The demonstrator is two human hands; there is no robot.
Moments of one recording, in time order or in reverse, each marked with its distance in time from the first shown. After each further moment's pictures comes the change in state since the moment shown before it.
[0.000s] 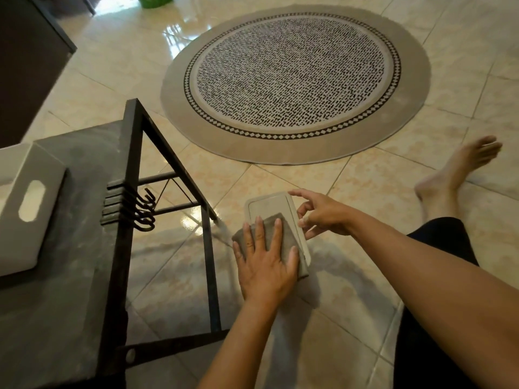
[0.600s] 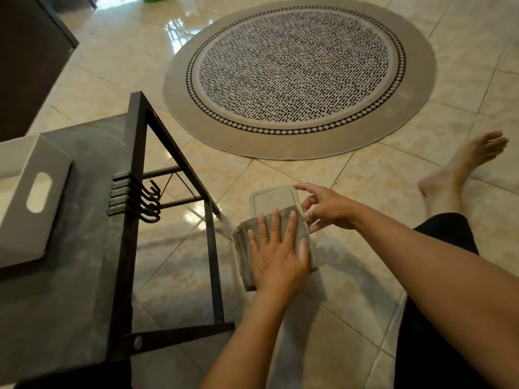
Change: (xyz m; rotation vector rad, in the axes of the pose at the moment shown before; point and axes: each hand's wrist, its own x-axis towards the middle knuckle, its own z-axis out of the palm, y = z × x) left_hand 0.007 0.015 0.005 -0.004 -0.007 0.055; right_hand 0.000 0.000 0.000 -0.009 0.025 0.007
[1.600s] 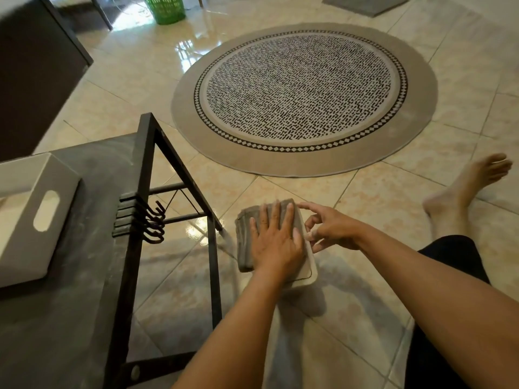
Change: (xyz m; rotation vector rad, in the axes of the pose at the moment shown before) left_hand 0.066 -0.004 -0.020 0.022 0.004 0.034; right_hand 0.000 -0.003 -0.003 -0.002 -0.025 -0.019
